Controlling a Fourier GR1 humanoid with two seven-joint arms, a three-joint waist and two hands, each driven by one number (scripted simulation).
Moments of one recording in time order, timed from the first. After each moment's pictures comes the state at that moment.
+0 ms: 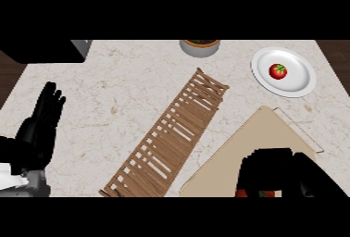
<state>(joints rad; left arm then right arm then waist) -0.04 0.25 0.02 -1.70 0.09 0.20 0.15 -0.02 -0.10 0.27 -2.32 0.58 0.54 0.27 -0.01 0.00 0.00</state>
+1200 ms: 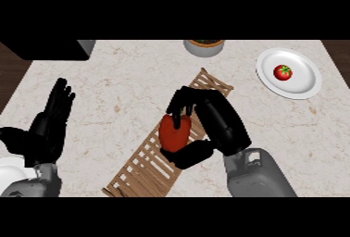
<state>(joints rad) -0.09 0.18 0.03 -1.66 0.01 0.17 0.15 -0.46 0.00 0.39 -1.69 0.55 0.05 0.31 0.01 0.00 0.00</state>
